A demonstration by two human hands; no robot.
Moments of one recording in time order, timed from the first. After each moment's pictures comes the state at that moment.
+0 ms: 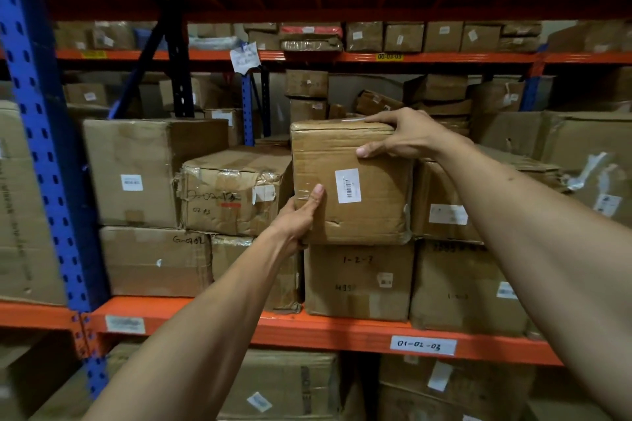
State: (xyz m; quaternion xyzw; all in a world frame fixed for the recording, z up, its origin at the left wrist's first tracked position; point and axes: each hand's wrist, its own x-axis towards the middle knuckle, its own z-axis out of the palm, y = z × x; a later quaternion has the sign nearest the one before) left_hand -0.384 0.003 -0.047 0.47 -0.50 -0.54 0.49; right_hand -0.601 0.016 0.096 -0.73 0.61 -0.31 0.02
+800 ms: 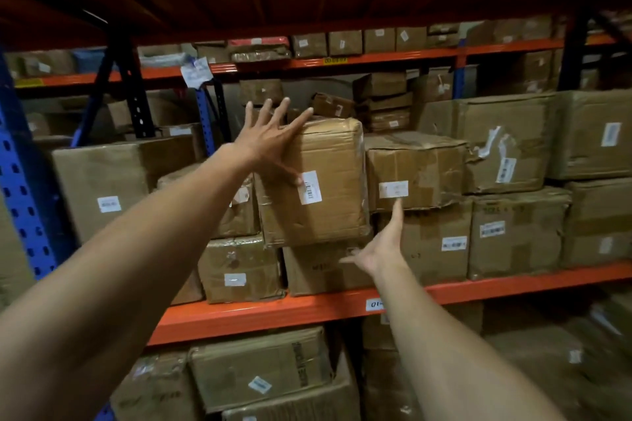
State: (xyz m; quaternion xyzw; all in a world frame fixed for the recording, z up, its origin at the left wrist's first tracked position) left_hand -0.367 0.046 0.088 0.44 -0.85 0.25 0.13; right_hand -0.561 0.121 -0.095 -0.13 0.28 -0.71 0.63
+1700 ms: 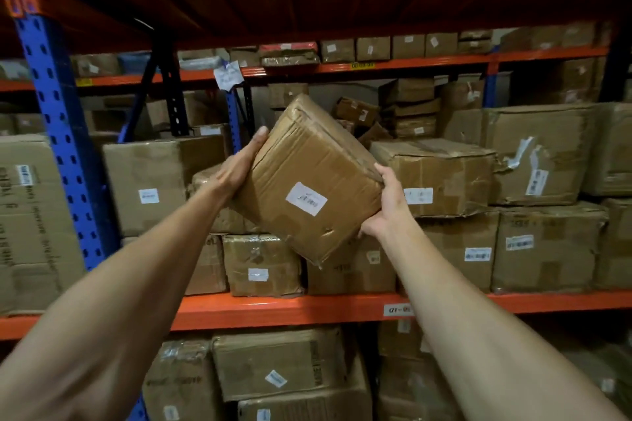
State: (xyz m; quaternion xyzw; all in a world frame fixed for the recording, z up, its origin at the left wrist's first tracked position) left_hand -0.279 0.070 0.048 0.50 -0.68 -0.31 0.44; right_hand -0.525 0.145 -0.008 -0.22 0.35 -0.68 0.60
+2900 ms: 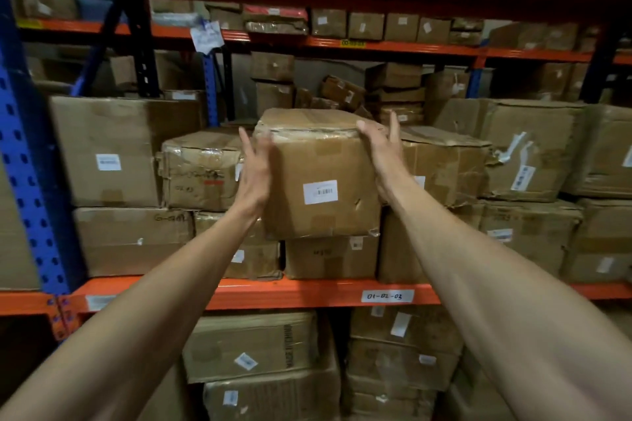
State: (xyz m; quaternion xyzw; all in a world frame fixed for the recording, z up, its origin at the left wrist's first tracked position) left_hand -0.339 0.055 -0.031 0.34 -0.62 -0.37 0.61; right_hand -0.551 0.082 0.006 -0.50 0.51 -0.66 0.23
